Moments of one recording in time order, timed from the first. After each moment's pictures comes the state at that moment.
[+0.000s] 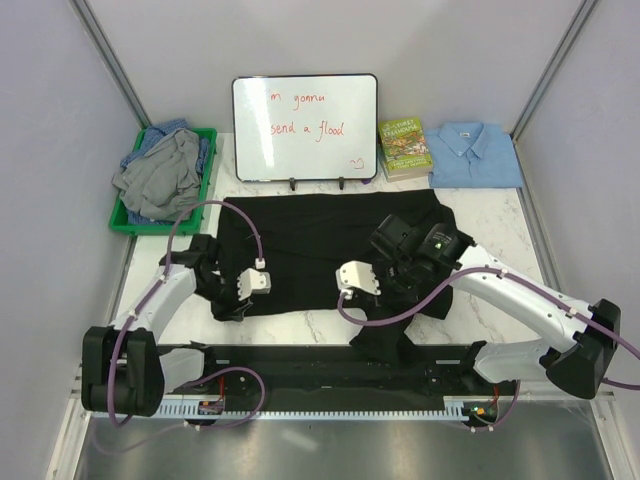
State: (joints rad) left arm -0.08 1.17 0.63 -0.96 0.52 1.24; right arm 0.88 1.27 1.20 -1.18 -0.24 -0.79
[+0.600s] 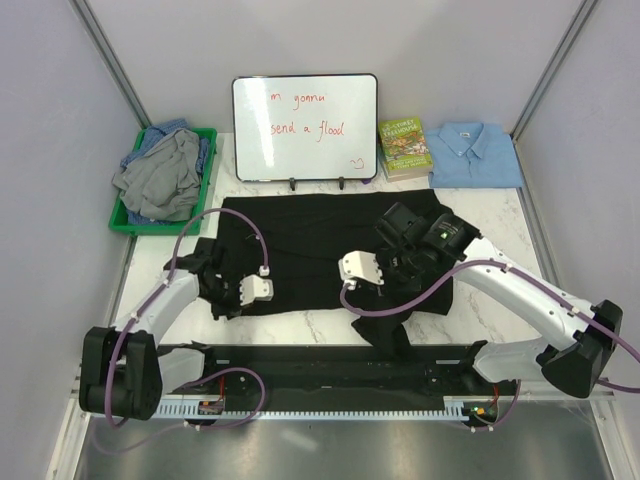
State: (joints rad) left arm -0.13 1.16 0.56 -0.85 0.42 1.26; right arm 0.82 1.29 1.26 -1.21 -0.23 -0.86
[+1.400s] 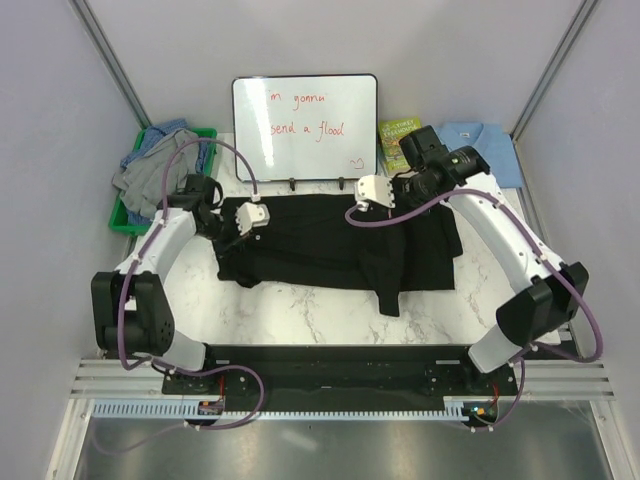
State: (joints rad) left arm -0.05 1.47 1.08 -0.90 0.51 1.12; right arm 0.45 1.57 1.66 -1.20 -0.19 -1.19
